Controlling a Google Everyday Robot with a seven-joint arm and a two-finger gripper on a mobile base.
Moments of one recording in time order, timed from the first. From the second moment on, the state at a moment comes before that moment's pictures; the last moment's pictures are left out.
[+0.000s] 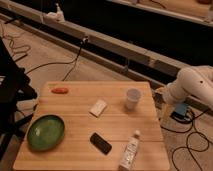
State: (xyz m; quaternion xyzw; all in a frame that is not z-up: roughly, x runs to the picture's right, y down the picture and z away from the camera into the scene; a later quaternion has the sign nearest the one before) arm 0.283 0.078 0.729 -0.24 -0.09 0.04 0.97
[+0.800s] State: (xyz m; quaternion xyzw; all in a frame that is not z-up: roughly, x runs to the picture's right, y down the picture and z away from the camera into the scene) arm 0.108 0.022 0.746 -0.23 -0.21 -0.17 0.94
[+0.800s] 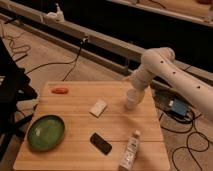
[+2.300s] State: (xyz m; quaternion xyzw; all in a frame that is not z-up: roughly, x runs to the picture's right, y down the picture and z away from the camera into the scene) arm -0.040 0.064 0.826 -0.23 -0.31 -0.30 0.87
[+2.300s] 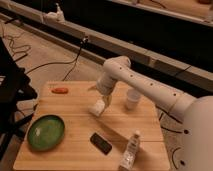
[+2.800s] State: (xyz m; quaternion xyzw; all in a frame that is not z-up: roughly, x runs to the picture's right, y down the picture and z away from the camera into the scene) arm -0.063 0.103 0.882 -0.28 -0.34 -0.31 0.84
